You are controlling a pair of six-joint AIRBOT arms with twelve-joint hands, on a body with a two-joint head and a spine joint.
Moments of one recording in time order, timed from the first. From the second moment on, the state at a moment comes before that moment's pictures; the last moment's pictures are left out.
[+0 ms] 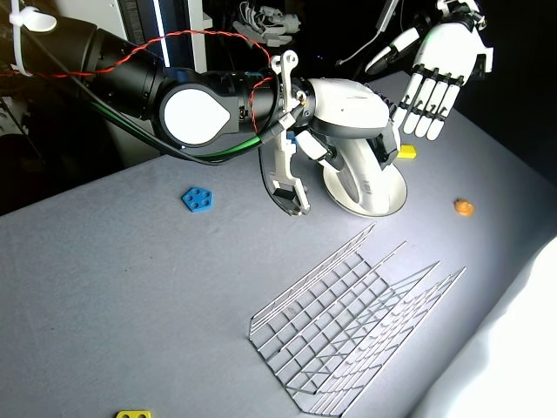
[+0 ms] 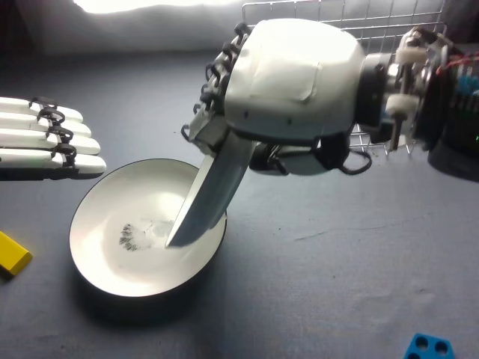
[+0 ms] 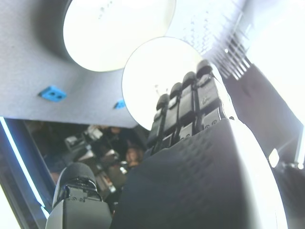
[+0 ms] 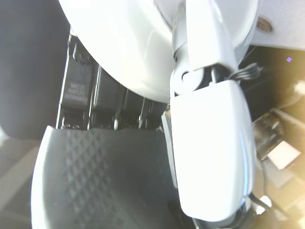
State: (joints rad) left arm 0.56 -0.62 1.25 1.30 -0.96 -0.10; right arm -0.24 -1.16 1.00 -0.46 0.45 -0.83
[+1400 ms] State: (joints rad) left arm 0.57 -0.77 1.30 1.39 -0.90 -0.07; right arm -0.03 -1.00 1.08 -0.47 0.29 0.00
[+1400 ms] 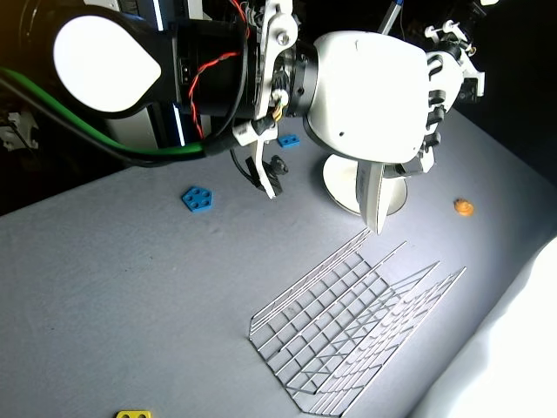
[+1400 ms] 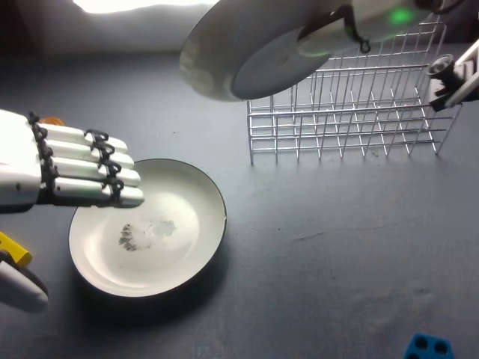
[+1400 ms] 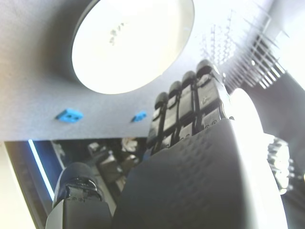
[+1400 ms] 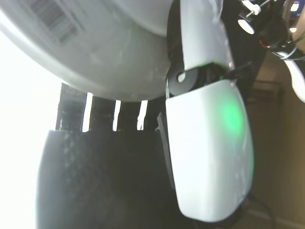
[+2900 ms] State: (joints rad) left arm 0.65 -0.81 1.32 1.37 -0.83 -0.08; right arm 0.04 -0.96 1.24 -0.69 0.13 0.44
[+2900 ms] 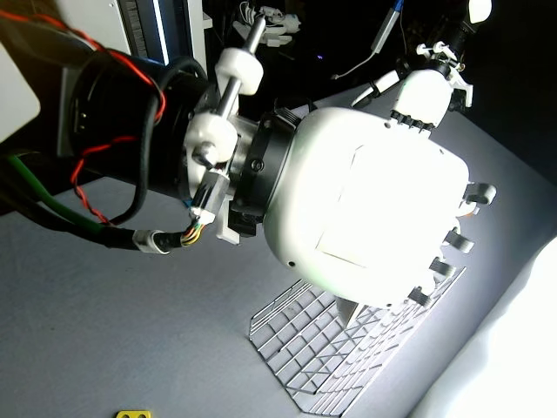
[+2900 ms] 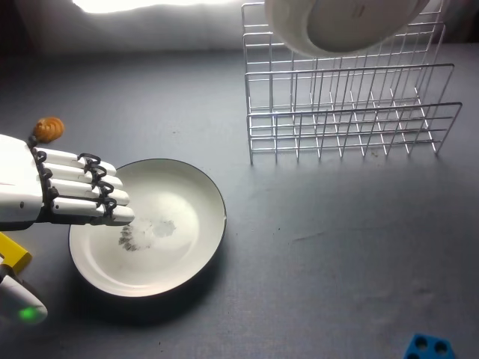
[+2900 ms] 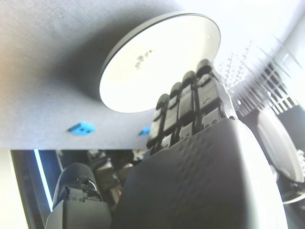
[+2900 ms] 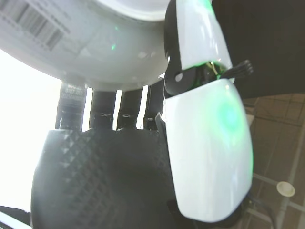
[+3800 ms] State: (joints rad) left arm 0.63 -0.81 1.32 1.37 -0.83 -0.08; right arm 0.02 -0.98 1.30 -0.81 0.07 0.68
